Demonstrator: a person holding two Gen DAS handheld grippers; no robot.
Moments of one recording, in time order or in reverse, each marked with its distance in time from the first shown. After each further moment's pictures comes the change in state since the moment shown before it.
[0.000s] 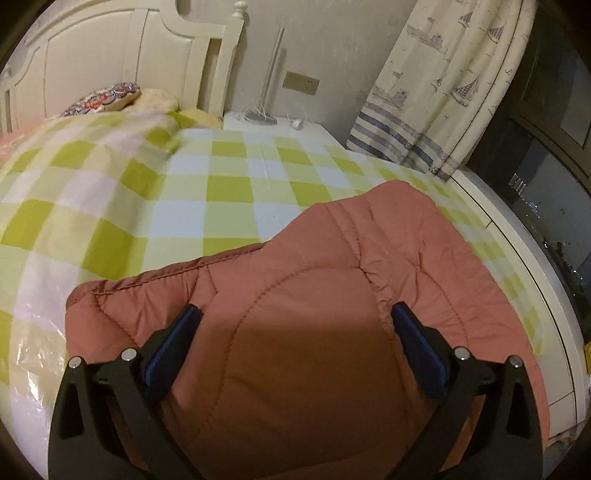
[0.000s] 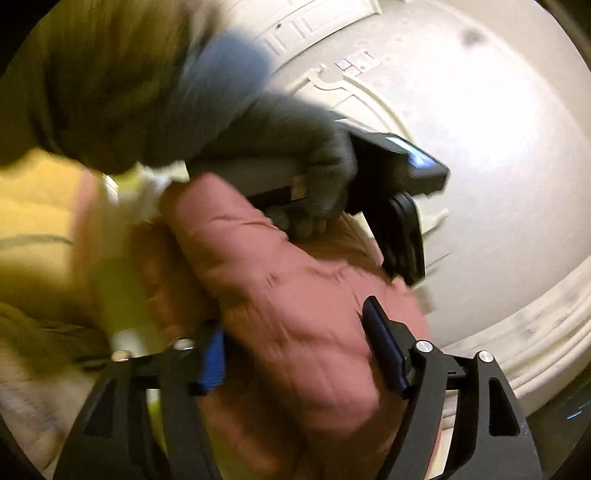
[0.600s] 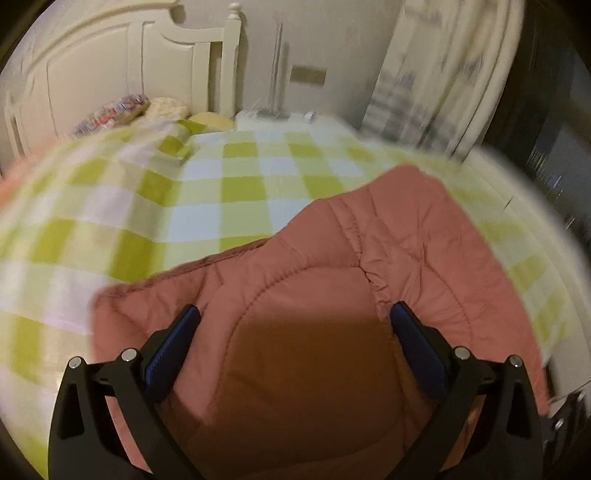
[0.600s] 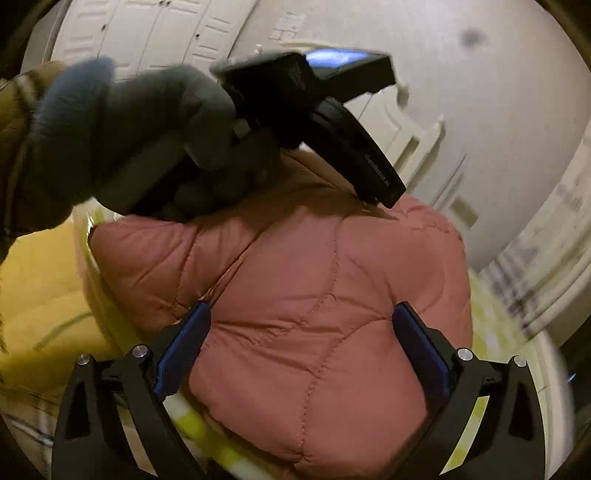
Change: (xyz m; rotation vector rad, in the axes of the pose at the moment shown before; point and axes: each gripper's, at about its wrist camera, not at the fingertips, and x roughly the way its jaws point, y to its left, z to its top) left arm -0.010 -0.027 0.013 0.110 0.075 0.182; right arm 0.038 -0.048 -0.021 0.419 0.110 0.133
